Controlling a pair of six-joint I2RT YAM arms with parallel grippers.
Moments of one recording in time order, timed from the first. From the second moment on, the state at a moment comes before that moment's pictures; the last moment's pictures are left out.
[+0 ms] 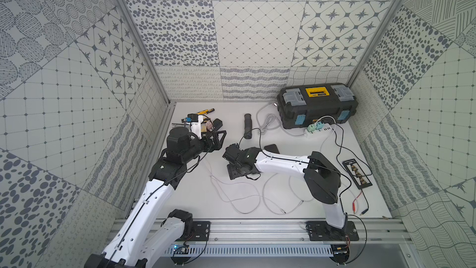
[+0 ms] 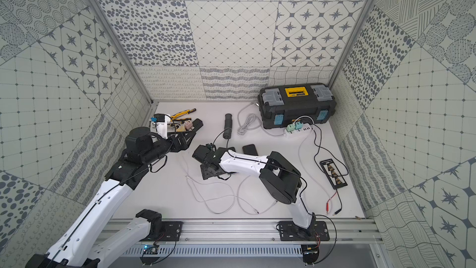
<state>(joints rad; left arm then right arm) -0.16 0.91 0.87 -0.33 0.31 -0.44 1.09 2.04 1.54 -0.71 0.17 0.70</state>
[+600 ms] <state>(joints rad) -0.16 0.91 0.86 -0.33 0.31 -0.44 1.09 2.10 1.57 -0.73 0.16 0.73</state>
